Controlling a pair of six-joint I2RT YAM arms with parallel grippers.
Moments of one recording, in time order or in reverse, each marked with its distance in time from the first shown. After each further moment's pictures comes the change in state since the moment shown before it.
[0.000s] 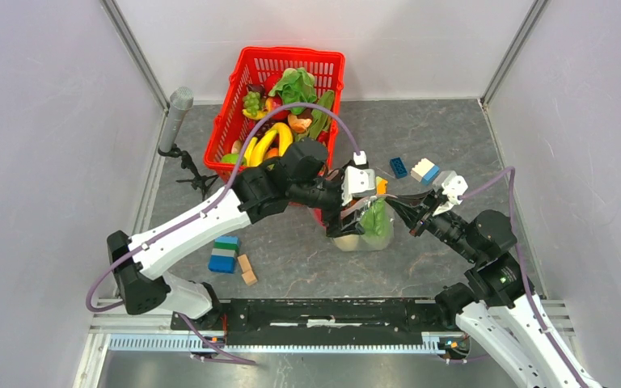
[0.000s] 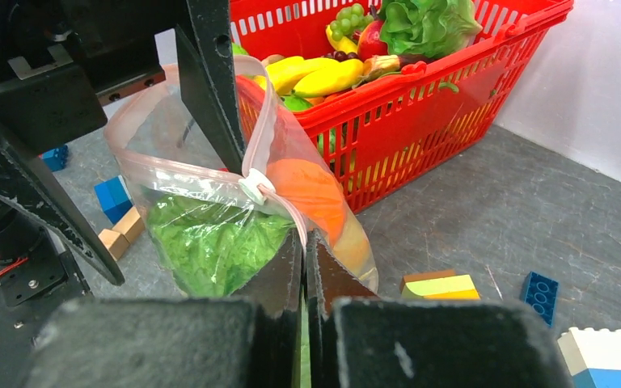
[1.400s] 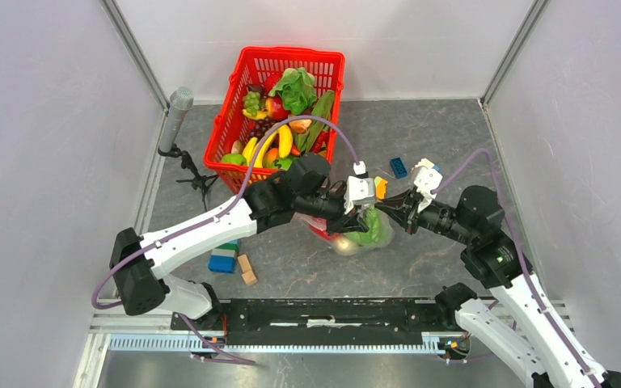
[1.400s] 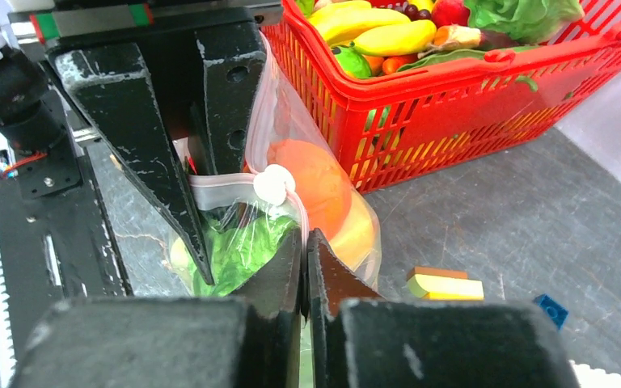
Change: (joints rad) left arm -0.007 -0.004 -0.227 0.298 0.061 -0.138; right arm -0.007 0.172 0.138 -0.160 -0.200 -0.209
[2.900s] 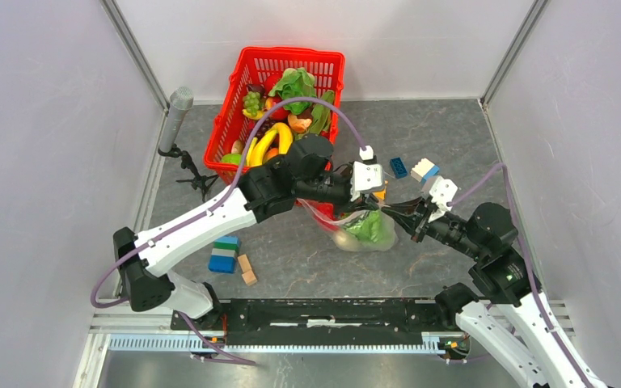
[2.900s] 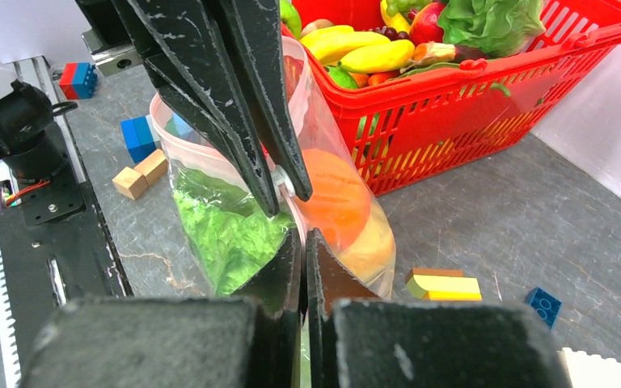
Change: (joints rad) left arm -0.008 0.039 0.227 -0.088 -0.051 0.137; right arm 0.002 -0.130 -0.043 -0.002 0.058 0.057
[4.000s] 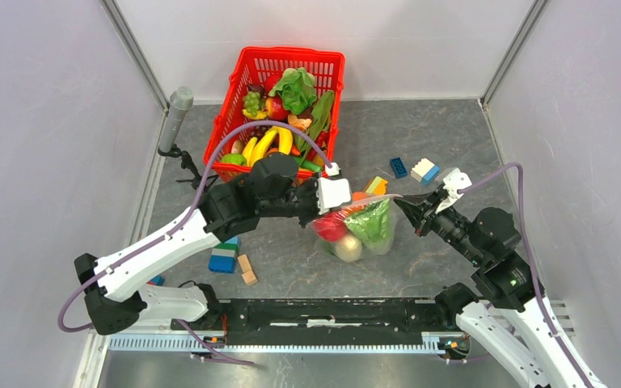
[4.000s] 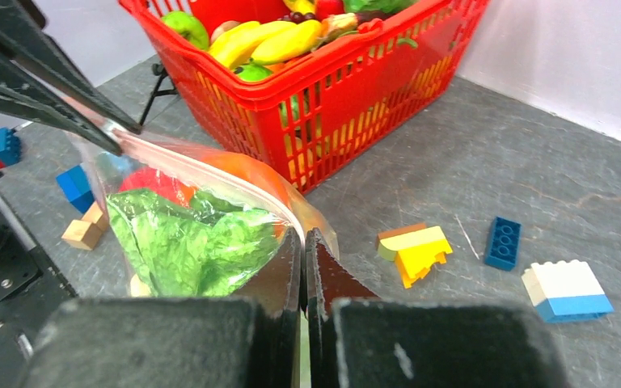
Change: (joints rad) left arm 0.004 -0.237 -0.166 -0.125 -0.248 0.078; right arm 0.024 -0.033 -0.002 -0.027 0.270 0.137
